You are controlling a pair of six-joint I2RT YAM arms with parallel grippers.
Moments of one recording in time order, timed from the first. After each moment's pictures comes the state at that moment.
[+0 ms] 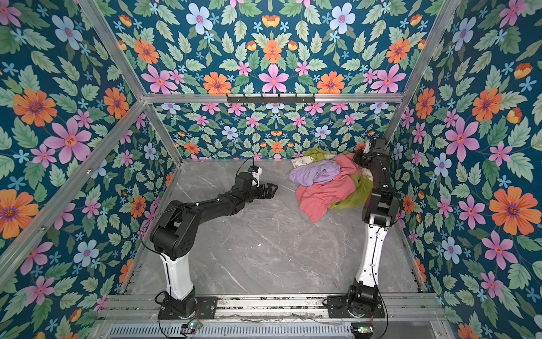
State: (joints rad) left arm -0.53 1.95 1.20 0.25 0.17 -0.45; right arm -0.27 2.55 2.44 -0.62 -0.35 0.32
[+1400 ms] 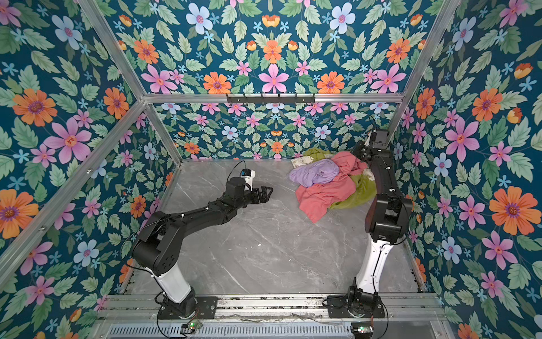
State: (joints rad) left arm -0.54 1.75 1.01 0.30 0.16 -0.50; right arm -0.21 2.08 2.01 -0.52 -0.23 0.45
